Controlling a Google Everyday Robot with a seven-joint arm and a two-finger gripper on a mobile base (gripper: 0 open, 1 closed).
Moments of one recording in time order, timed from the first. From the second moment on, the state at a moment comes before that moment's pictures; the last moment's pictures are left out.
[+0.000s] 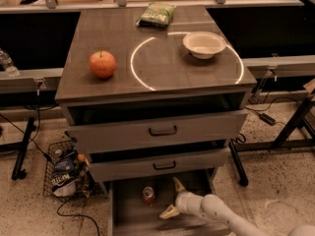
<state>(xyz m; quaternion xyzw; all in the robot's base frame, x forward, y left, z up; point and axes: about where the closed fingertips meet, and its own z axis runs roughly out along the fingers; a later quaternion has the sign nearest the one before) 0.550 -0.053 0.194 -0.52 0.70 0.18 0.46</state>
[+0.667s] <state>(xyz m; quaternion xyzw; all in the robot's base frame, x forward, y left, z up) 0.541 -0.166 0.242 -0.47 0.75 0.11 0.45</state>
